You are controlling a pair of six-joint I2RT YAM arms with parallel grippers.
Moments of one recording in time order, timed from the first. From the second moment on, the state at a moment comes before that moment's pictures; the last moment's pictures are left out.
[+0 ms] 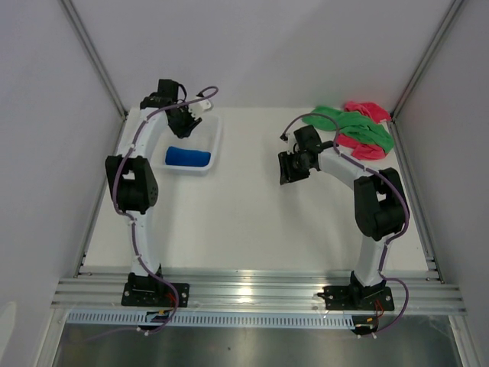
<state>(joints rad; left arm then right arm) -0.08 2.15 2.08 -0.89 0.27 0.89 0.39 1.91 1.39 -0.52 -0.28 0.07</state>
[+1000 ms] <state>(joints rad) -0.06 2.26 1.97 -0.75 0.07 0.77 0.40 1.90 1.39 -0.50 -0.22 0.07</state>
